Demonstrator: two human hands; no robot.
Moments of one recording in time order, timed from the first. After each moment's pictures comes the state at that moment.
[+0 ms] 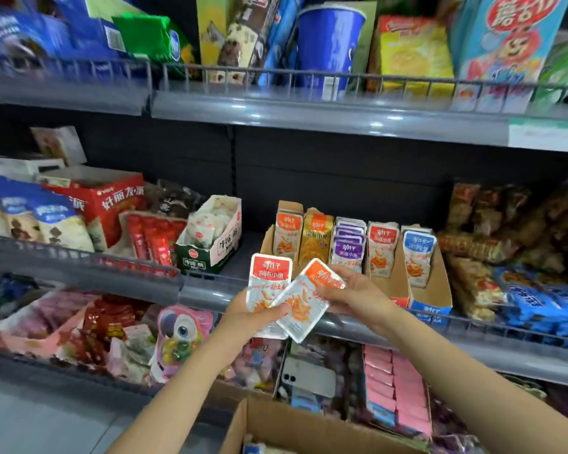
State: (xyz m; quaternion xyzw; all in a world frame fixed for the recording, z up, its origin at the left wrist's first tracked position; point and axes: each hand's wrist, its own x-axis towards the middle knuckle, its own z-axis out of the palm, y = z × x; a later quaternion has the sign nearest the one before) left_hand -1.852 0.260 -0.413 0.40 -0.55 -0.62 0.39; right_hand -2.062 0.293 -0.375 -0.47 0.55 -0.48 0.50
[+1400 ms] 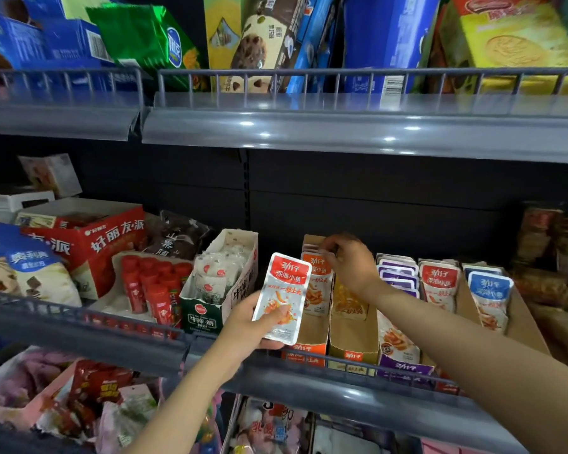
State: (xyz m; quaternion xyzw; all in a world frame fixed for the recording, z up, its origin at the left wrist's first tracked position) left_hand -1.844 0.136 -0.396 0.40 -0.58 -0.57 0.41; right_hand -2.062 0.094 -0.359 -0.64 0.65 -0.41 0.03
